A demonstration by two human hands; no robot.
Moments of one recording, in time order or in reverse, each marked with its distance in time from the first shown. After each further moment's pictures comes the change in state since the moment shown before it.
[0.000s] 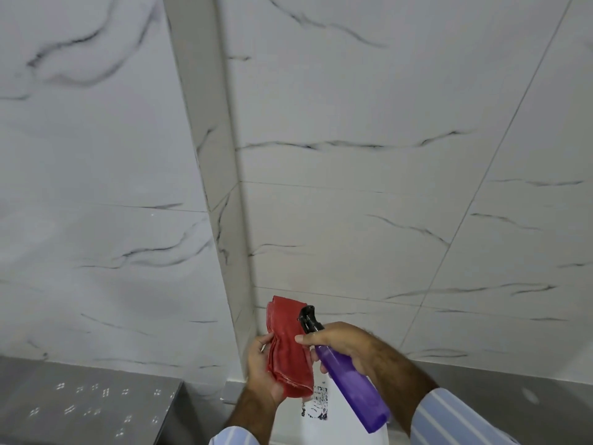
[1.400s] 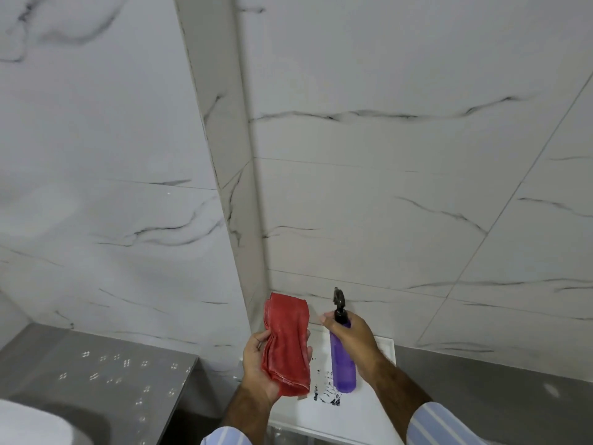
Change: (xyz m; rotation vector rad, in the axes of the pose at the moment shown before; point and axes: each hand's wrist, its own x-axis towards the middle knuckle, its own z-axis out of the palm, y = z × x) left_hand -0.005 0.007 -0.033 -0.110 0.045 -0.052; right_hand 0.082 0.066 0.019 0.277 0.289 -0.365
